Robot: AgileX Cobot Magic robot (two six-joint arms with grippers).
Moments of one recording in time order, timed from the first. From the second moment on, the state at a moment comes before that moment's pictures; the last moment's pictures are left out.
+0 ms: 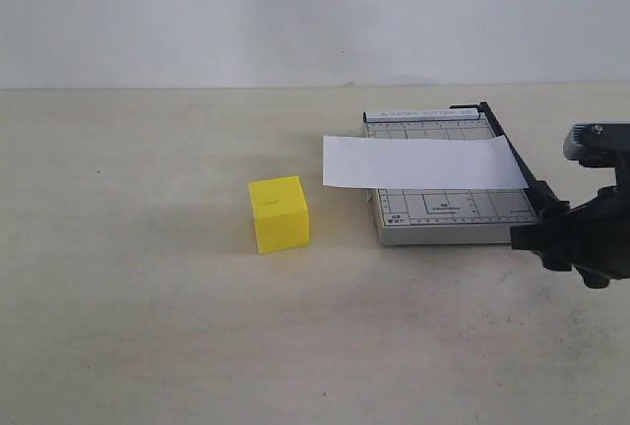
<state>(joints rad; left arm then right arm) -0.11 0.00 0.00 -0.15 0.31 -0.04 0.14 1.53 -0.49 -0.03 -0.10 0.15</state>
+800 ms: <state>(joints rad) -0.11 0.00 0.00 -0.15 0.31 -0.04 0.13 1.59 -0.50 -0.03 -0.08 0.16</state>
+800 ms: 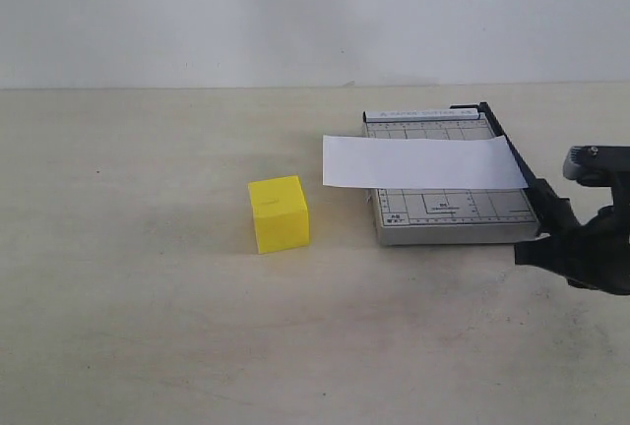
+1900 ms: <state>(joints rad) -0.11 0.00 0.00 -0.15 0.31 -0.04 0.15 1.25 -0.52 -0.02 -0.33 0.15</state>
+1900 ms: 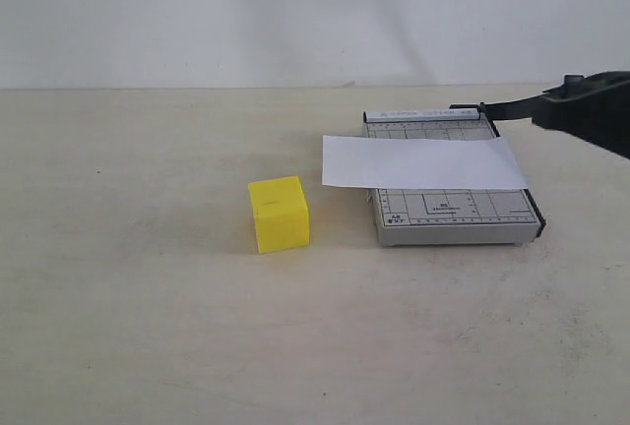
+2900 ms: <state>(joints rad) -0.11 0.00 0.00 -0.15 0.30 -0.04 0.15 0.20 -0.17 0.05 0.02 0.16</state>
